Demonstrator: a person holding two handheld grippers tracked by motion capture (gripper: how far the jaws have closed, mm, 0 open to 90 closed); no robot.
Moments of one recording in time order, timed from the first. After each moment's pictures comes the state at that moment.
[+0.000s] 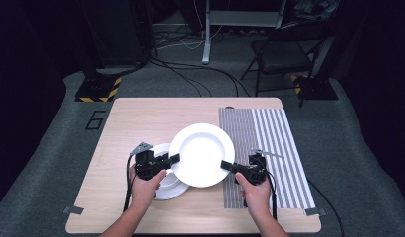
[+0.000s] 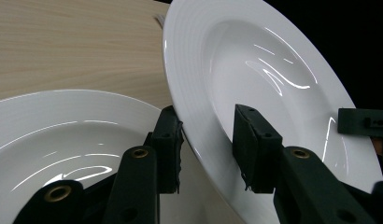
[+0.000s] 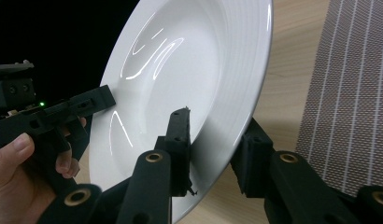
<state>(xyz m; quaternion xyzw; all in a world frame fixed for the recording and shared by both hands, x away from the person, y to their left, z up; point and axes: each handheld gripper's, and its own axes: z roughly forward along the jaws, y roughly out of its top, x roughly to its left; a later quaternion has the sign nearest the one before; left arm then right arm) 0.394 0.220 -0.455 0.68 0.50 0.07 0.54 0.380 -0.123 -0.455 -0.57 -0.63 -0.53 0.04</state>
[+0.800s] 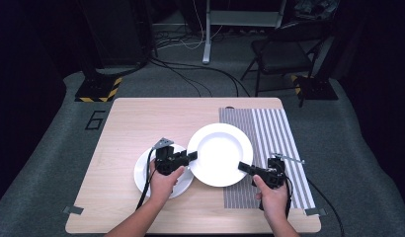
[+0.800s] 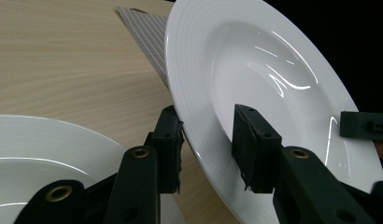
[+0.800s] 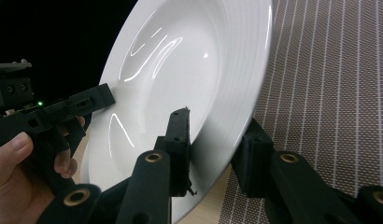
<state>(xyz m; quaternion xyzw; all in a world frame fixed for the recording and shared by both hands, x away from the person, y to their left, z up) 0.412 0.169 -0.456 0.70 0.47 0.05 0.54 0.368 -0.170 -0.456 -0.59 -0.61 -0.53 0.01</state>
